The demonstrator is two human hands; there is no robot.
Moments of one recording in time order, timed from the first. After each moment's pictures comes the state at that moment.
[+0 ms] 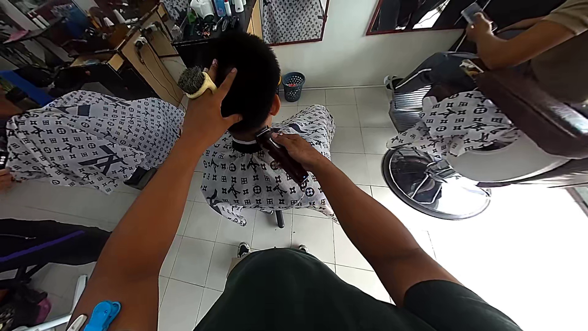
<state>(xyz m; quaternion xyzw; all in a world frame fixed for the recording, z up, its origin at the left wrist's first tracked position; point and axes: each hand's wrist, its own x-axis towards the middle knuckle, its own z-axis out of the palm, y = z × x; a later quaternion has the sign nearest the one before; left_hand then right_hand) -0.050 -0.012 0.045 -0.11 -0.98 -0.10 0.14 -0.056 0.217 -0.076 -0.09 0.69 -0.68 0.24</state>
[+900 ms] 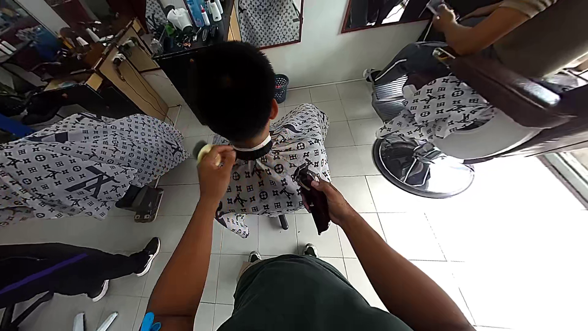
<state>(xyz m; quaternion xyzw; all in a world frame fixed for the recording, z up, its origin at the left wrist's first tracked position) 0.004 -0.039 -0.057 -0.08 -0.88 -0.45 0.15 0.056 0.251 -0.149 0.01 0.51 -0.84 0.19</state>
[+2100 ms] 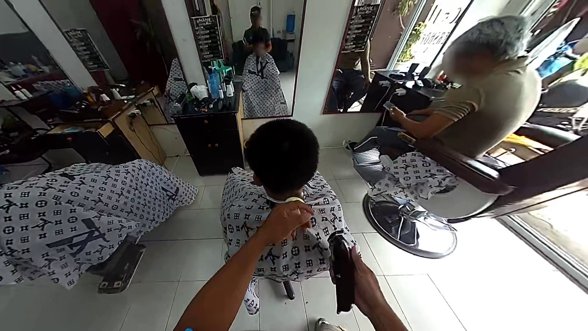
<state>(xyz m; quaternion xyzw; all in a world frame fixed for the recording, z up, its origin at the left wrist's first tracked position) -0.025 -0.038 -0.038 -0.31 -0.65 -0.66 -0.23 0.103 0.173 -0.155 0.17 0.49 -0.85 -0.01</state>
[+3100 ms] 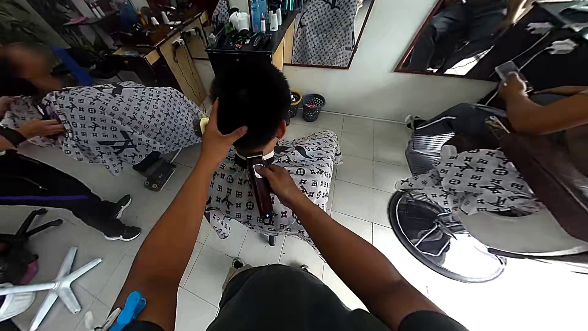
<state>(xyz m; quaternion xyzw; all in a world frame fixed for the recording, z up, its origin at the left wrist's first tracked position) -0.055 -0.003 -0.011 0.04 -0.80 -0.56 0.22 -0.043 0.187 -0.089 -0.09 0.65 -0.71 0.27</state>
